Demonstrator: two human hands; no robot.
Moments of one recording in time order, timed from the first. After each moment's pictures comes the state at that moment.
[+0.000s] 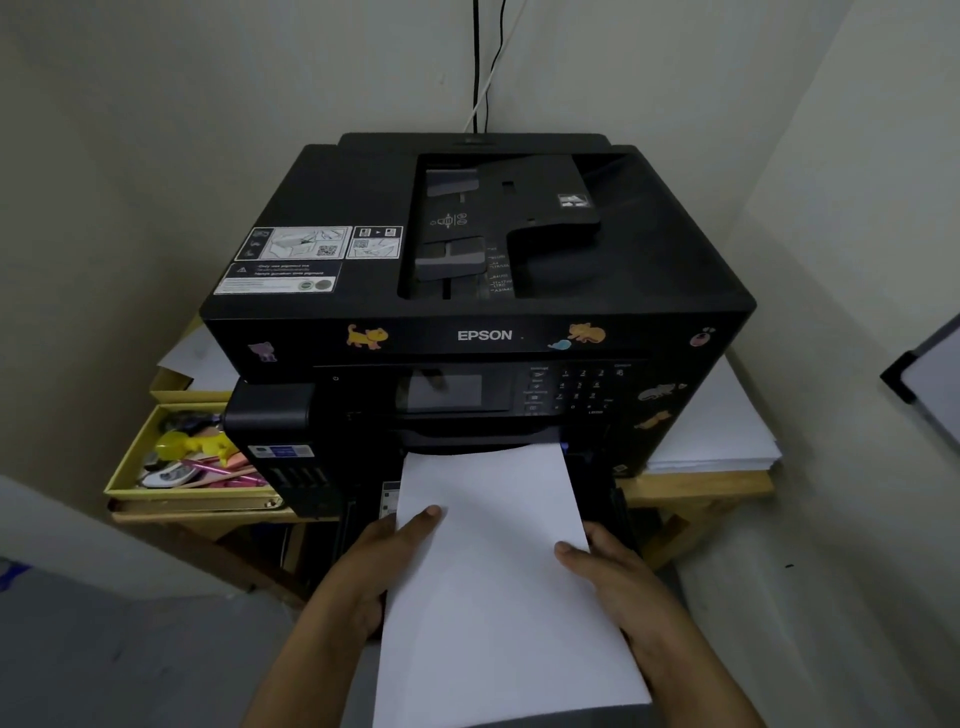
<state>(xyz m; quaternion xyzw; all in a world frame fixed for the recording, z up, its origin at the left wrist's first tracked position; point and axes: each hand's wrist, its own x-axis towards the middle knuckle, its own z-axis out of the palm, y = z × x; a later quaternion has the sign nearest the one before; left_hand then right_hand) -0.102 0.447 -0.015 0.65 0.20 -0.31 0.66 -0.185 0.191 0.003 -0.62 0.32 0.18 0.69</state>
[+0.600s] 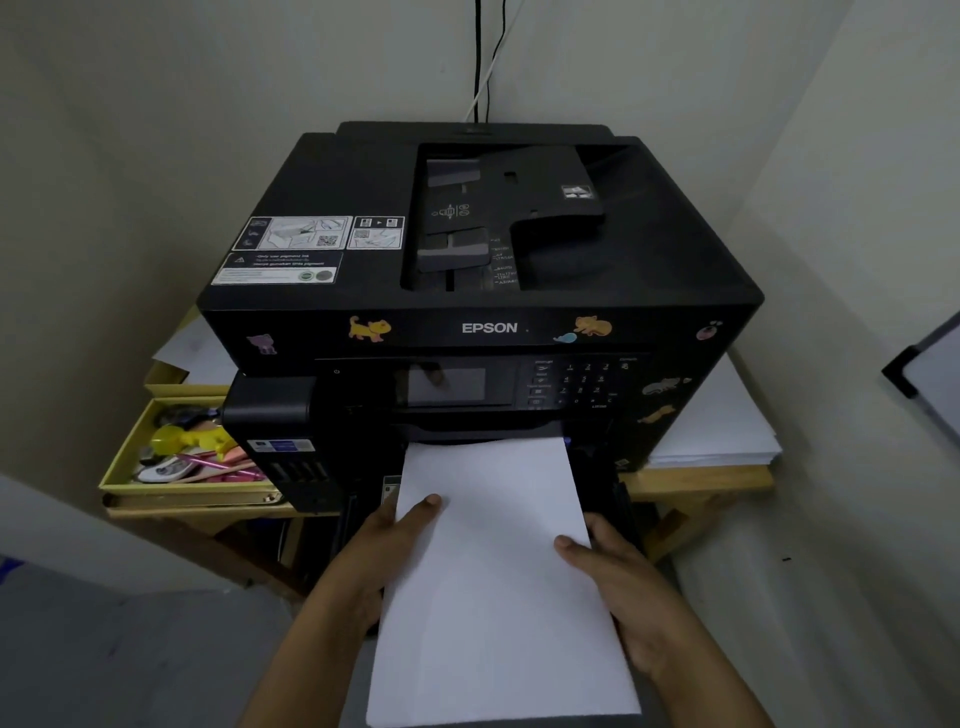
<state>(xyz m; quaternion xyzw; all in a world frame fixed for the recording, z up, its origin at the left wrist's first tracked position) -0.098 0.448 -0.018 0.65 0.15 -0.29 0.69 -0.184 0.192 -0.010 -0.61 0.31 0.18 0.71</state>
